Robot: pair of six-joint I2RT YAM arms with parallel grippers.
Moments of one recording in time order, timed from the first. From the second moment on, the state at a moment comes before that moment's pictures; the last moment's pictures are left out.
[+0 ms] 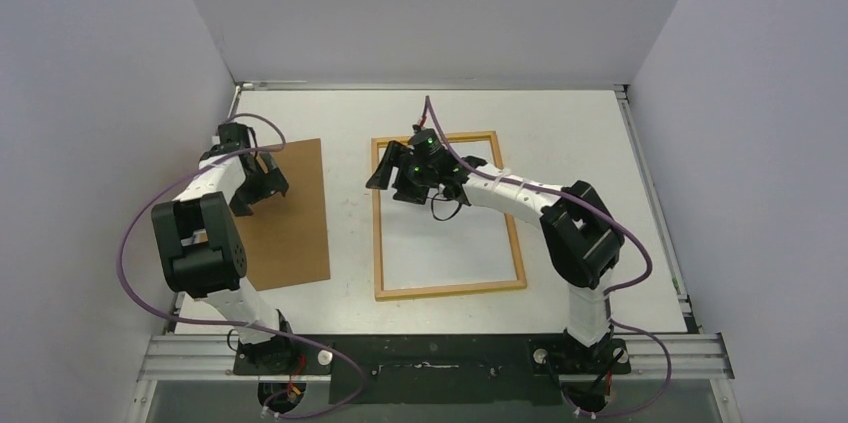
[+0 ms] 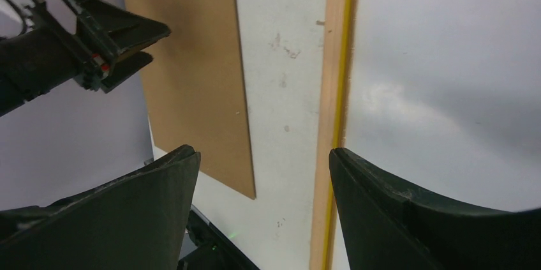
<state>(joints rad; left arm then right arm) 0.22 1.71 1.17 -0.60 -0.14 -0.38 0.76 1.89 1.38 -0.16 -0.18 0.97</state>
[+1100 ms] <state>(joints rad) 0.04 1.70 1.02 -0.53 0.15 -0.54 0.89 2.23 1.74 -0.30 -0.18 0.98</state>
